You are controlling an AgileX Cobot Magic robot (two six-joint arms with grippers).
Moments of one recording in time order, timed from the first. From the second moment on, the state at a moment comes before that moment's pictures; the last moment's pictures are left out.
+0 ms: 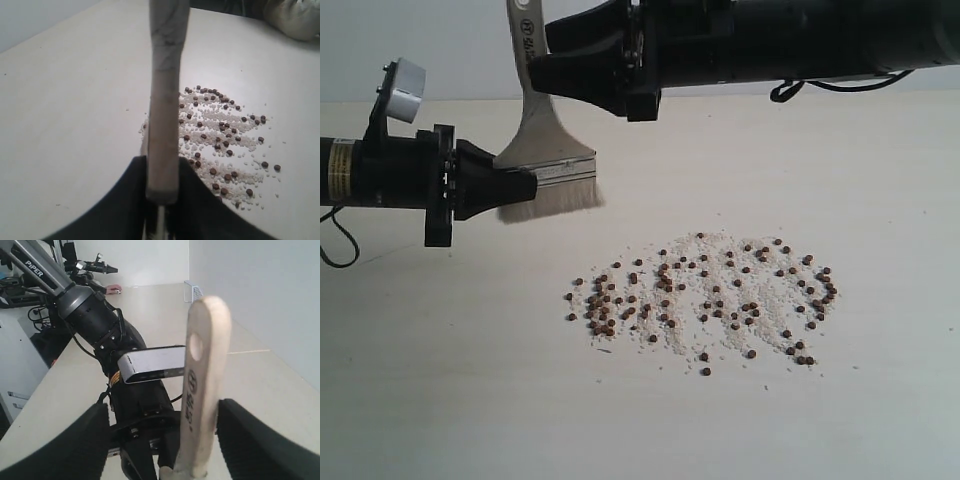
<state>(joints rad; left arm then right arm) -0.05 2.00 -0.96 1.55 -1.21 -0.75 0.36 1.95 -1.31 1.73 1.18 -2.09</state>
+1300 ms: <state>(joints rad) -0.05 2.00 -0.96 1.57 -1.21 -0.74 0.40 1.99 -1.41 1.73 1.13 -2.09</state>
